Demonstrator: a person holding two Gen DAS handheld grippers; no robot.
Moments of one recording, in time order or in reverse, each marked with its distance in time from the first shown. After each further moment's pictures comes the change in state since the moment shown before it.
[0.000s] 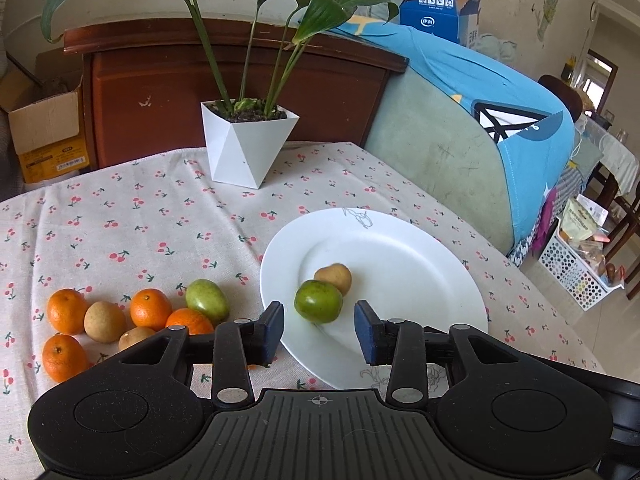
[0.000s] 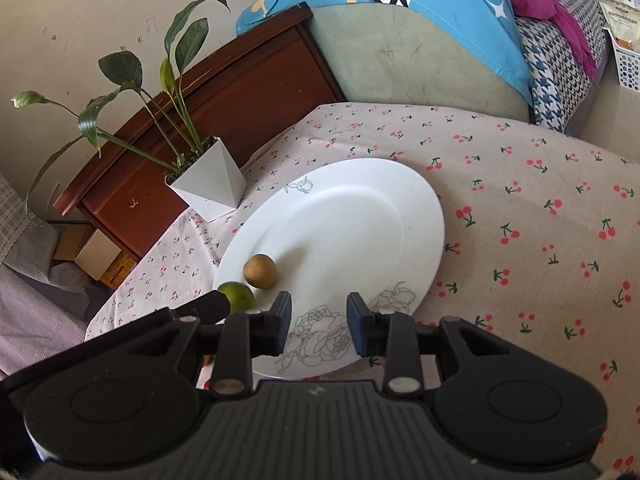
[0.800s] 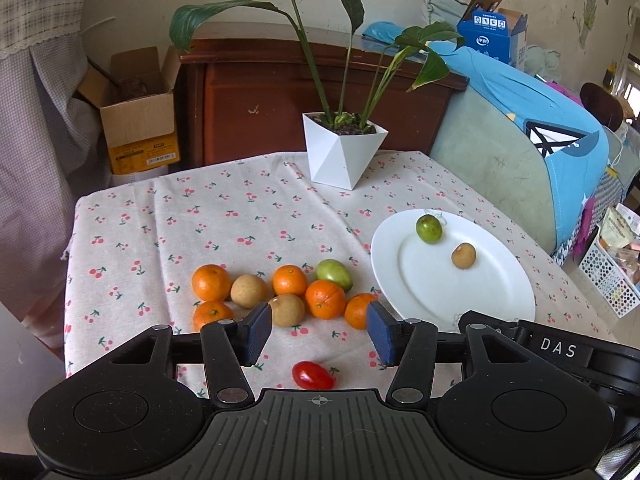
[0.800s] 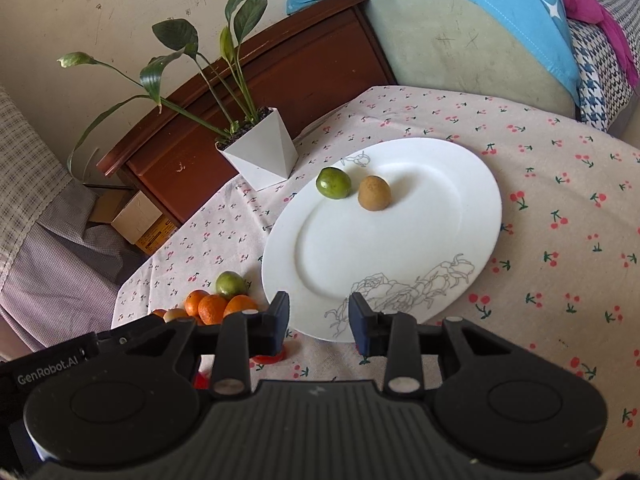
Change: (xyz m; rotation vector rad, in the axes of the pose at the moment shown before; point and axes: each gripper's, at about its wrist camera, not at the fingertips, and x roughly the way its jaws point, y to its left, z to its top) left arm -0.068 0.053 -0.013 -0.039 0.001 0.148; right arm -0.004 0.025 -0.015 -0.098 0.066 0.120
